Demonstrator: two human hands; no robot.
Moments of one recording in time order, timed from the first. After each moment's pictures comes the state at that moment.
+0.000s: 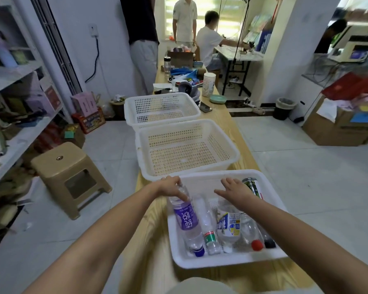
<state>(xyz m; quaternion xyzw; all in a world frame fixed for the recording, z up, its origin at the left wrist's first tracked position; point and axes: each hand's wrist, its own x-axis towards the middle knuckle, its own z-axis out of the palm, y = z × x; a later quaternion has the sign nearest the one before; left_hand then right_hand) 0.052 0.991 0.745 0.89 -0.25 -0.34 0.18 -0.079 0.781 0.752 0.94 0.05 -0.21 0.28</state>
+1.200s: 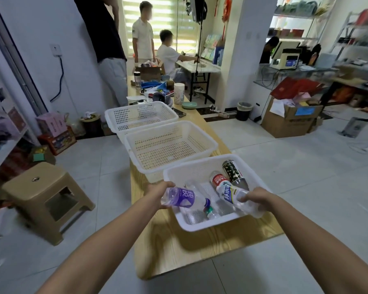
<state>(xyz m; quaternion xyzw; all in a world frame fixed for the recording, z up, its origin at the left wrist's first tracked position) -0.030 1.059 0.747 0.69 0.09 -0.35 0.62 -0.231 0.801 0.759 0.74 -0.50 -0.08 -0.45</state>
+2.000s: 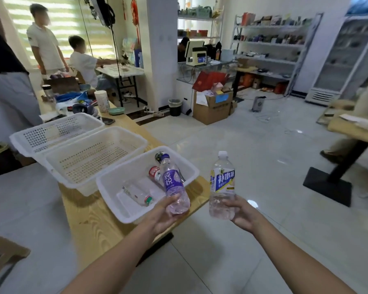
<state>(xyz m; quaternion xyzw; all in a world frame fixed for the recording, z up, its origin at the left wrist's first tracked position) -0.237 1.009 0.762 0.42 -0.08 -0.63 0.65 -0.456 0.871 0.752 0.41 -0.29 0.23 -0.83</state>
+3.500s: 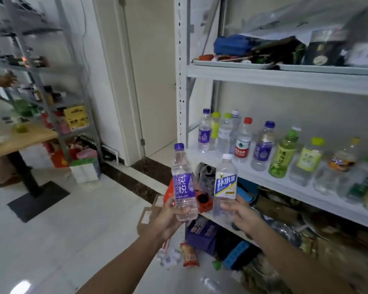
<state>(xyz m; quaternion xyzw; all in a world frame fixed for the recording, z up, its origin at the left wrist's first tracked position) -0.740 0.992 0.761 0.11 -0.49 -0.86 -0.07 -0.812 1.221 0.770 -0.01 -0.56 0.80 -0.23</state>
